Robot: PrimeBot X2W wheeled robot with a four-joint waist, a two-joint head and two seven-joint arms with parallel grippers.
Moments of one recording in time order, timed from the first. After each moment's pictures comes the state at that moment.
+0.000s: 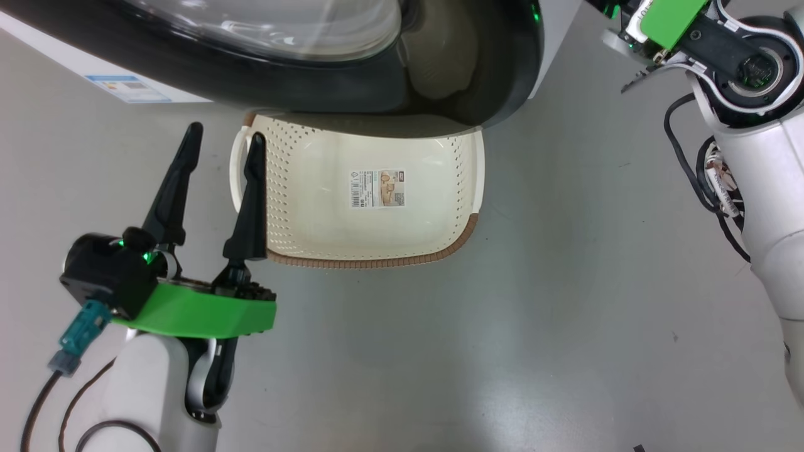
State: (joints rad) left arm -0.47 0.05 -0.09 0.14 -0.27 -0.13 -0.26; right arm -1.12 -0.21 0.34 0.47 1.51 0.12 0.57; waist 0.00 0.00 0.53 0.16
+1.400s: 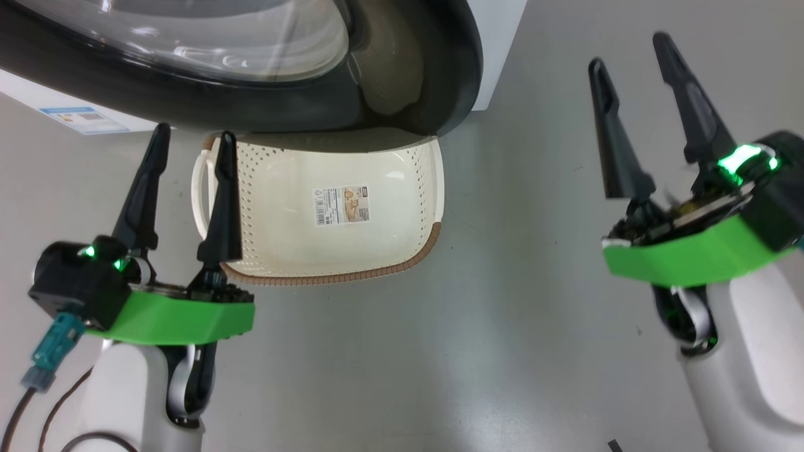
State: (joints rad) left arm -0.44 0.05 -0.03 0.10 -0.24 -0.13 -0.26; right arm -0.50 -0.13 0.14 0.03 0.33 0.12 -0.26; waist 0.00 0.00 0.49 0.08
